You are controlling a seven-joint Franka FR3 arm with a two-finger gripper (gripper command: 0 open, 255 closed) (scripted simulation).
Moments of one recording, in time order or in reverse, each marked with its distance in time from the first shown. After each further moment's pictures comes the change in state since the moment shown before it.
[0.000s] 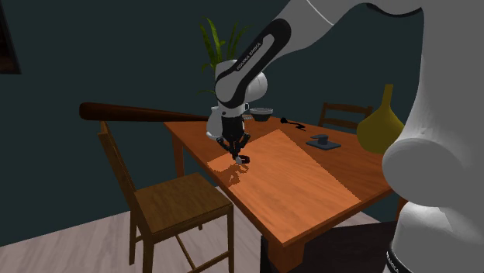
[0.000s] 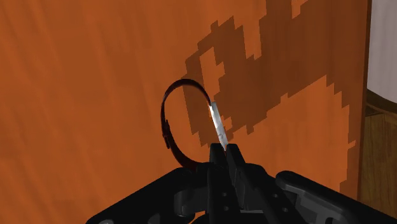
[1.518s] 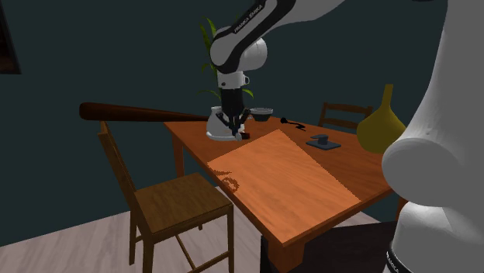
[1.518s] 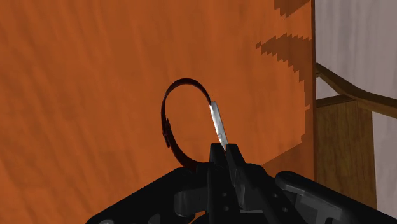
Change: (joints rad) arm -0.010 -0.121 0.009 0.116 0.092 -0.217 -0.083
